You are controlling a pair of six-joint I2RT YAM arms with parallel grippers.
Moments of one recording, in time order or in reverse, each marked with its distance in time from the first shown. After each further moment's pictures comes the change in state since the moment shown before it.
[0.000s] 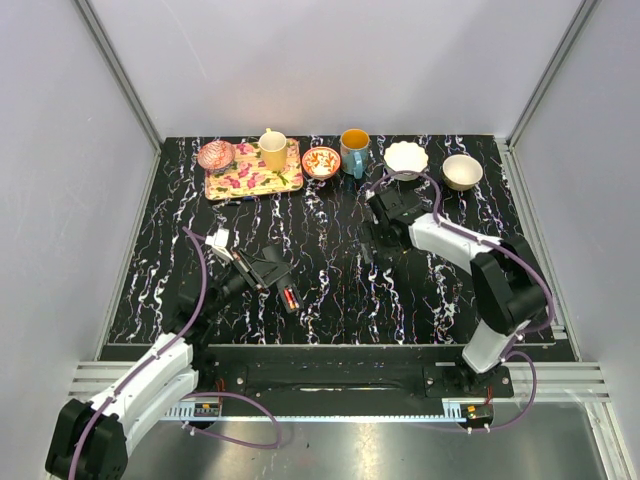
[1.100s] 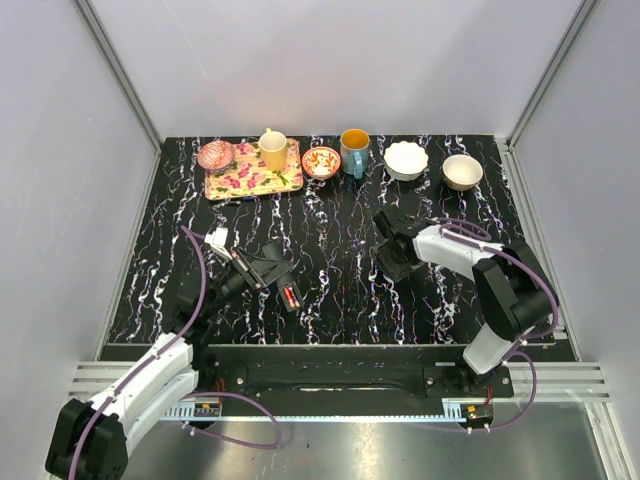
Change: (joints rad) left arm 0.000 0.008 0.000 0.049 0.011 -0.011; right arm 0.002 -0.034 -0.148 -0.026 0.119 1.225
